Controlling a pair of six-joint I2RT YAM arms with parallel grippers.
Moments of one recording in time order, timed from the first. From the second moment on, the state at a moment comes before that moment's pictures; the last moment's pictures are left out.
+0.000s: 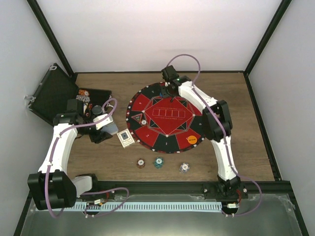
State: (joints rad) left arm 0.09 1.17 0.97 -1.08 0.56 1.13; right arm 0.52 2.19 1.94 -0.73 0.13 0.23
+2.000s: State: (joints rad) left arm 0.09 1.15 1.00 -1.10 0.56 1.12; right arm 1.26 1.88 1.27 -0.56 0.09 0.47
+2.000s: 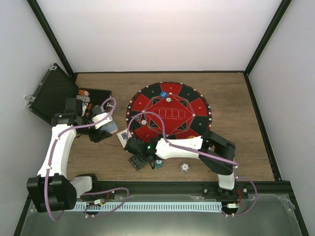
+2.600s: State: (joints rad) left arm 0.09 1.14 1.00 -1.11 0.55 1.13; right arm 1.27 1.94 1.27 -0.56 0.10 0.47
